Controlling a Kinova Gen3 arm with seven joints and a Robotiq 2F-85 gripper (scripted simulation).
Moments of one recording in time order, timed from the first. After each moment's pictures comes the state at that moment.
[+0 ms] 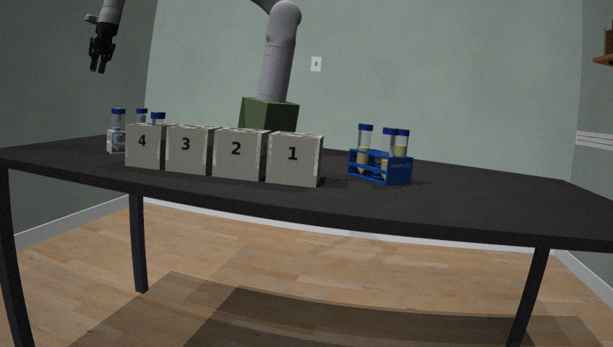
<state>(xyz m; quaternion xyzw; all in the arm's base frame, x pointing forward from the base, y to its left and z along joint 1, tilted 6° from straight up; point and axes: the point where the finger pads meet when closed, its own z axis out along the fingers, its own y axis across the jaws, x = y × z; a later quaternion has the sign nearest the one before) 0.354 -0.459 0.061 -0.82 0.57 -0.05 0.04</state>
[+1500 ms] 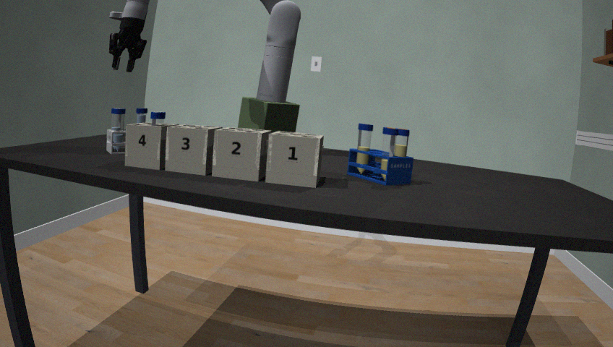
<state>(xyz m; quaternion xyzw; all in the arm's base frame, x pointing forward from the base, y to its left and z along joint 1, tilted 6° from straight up) 0.352 -0.335 0.072 -0.68 0.73 -0.03 0.04</state>
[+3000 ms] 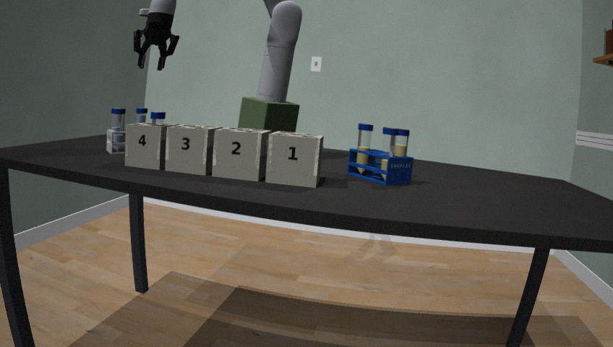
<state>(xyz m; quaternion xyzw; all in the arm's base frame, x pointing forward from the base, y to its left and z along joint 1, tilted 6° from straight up) 0.350 -0.217 0.083 -0.53 0.85 0.00 0.04</state>
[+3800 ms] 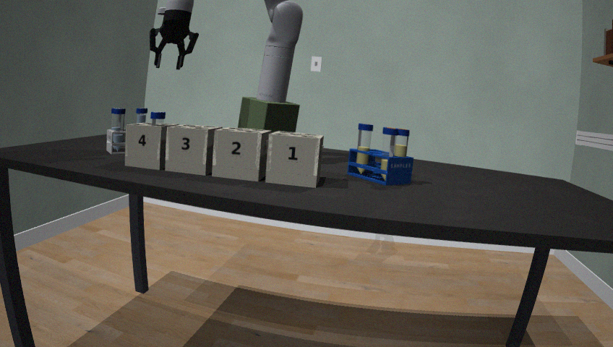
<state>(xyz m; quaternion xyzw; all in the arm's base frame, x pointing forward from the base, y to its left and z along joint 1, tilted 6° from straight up) 0.348 -0.153 0.090 -0.44 0.90 0.01 0.04</state>
